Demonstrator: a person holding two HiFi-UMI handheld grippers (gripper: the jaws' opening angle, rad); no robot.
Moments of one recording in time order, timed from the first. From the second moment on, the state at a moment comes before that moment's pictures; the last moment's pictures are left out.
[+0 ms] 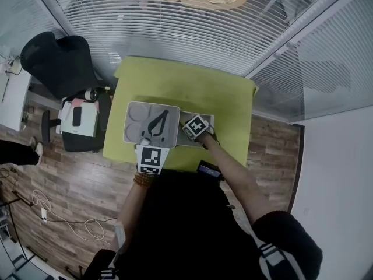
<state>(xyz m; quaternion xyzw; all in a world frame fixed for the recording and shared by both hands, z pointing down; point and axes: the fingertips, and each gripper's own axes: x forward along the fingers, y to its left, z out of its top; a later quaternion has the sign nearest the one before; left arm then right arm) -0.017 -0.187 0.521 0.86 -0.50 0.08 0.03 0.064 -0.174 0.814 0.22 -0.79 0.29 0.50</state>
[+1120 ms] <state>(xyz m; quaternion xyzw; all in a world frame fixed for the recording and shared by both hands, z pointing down) -0.005 -0.192 0.522 0.87 -0.48 0.08 0.03 0.061 -0.192 0.749 0.24 -0.83 0.26 0.42</state>
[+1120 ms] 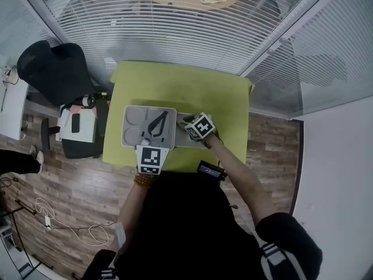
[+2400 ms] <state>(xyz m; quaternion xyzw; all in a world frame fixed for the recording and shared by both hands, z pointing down) 0.004 -0.220 0.498 0.87 -0.48 0.06 0.01 0.066 -0.245 0.574 0.33 -0.90 0.12 0.24</state>
